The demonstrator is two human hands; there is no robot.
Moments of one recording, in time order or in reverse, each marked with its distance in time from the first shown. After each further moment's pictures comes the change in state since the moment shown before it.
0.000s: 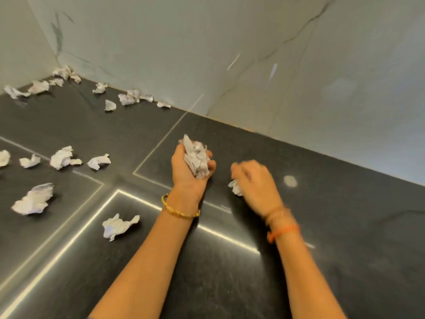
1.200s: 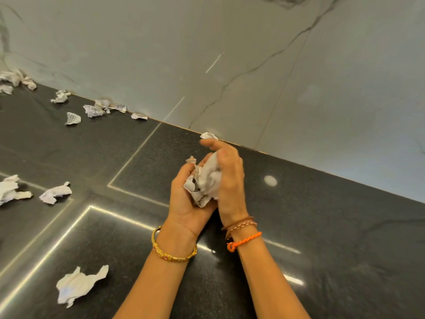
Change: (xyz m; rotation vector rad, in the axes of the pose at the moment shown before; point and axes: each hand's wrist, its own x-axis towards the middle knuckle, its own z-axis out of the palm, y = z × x) left_hand 0.006 -0.018 0.013 -0.160 -0.178 -0.302; right_hand 0.039 -0.055 0.017 0.697 0.343 0.063
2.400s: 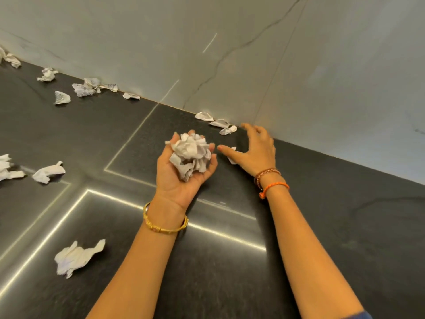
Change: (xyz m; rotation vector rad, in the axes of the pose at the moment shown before) left_hand 0.003 0.010 -0.007 0.045 0.072 0.069; right_hand 0.052 0.051 -0.076 -0.929 -0.188 0.190
